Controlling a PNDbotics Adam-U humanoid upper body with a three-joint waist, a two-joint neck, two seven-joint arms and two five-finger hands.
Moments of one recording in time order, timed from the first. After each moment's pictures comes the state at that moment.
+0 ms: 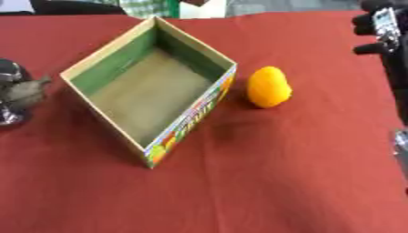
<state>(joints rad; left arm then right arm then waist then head) -0.80 0.84 -0.27 -1.40 -0.85 -0.09 -0.91 -0.41 -0.51 0.06 -1.98 0.09 0.31 -0.25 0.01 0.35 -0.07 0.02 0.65</state>
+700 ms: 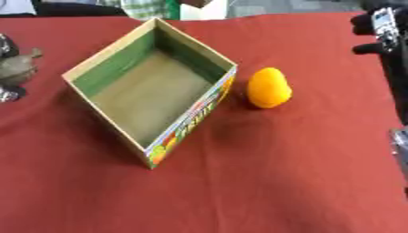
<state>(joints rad) -0.86 0.83 -0.21 -1.49 -0.95 -0.05 -0.90 -0.41 -0.51 0.06 -1.98 0.09 0.31 -0.25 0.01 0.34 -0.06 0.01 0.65</state>
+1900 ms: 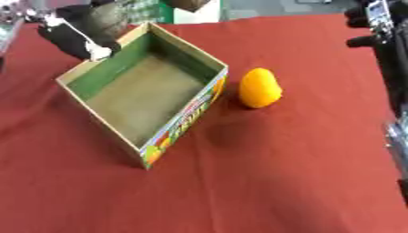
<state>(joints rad) -1.11 0.46 -0.32 -1.47 -0.90 -0.10 -0.79 -0.43 -0.51 0.06 -1.98 0.08 0.31 -0.25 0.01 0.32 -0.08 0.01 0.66</state>
